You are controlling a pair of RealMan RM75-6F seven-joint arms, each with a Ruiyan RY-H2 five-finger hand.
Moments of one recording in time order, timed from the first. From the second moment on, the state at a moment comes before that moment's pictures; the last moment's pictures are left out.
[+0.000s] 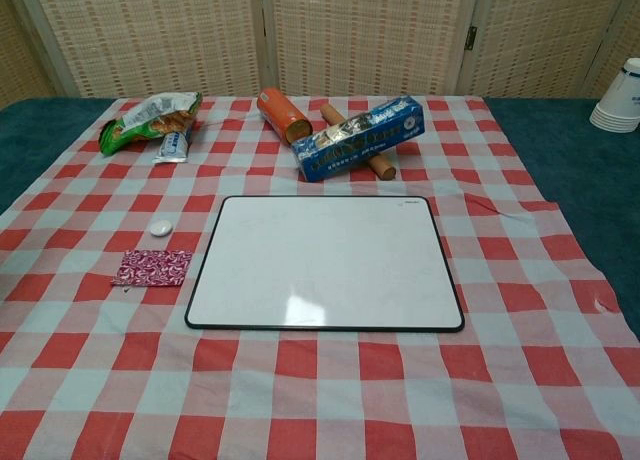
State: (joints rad) left arm -0.27 -1.49 -0.06 -1.15 1.56 1.48 -0.42; right arm 0.11 -1.19 0.01 -1.80 -1.57 1.46 -0.35
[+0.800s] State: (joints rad) left arm -0.26 -1.49 -0.07 -1.16 1.55 1.48 -0.43; right arm 0.11 -1.17 0.00 -1.80 -1.59 1.45 -0.31
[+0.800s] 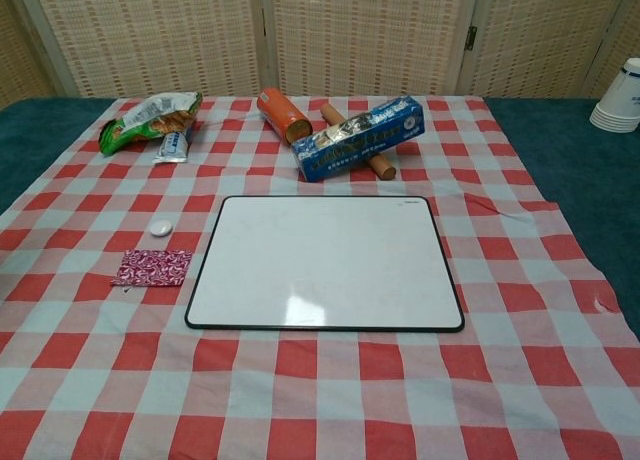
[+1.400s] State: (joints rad) left arm -0.27 -1.41 -0.05 -1.27 1.58 1.48 -0.29; right arm 0.11 -1.14 -0.01 -1.81 -1.60 1.43 -0.28
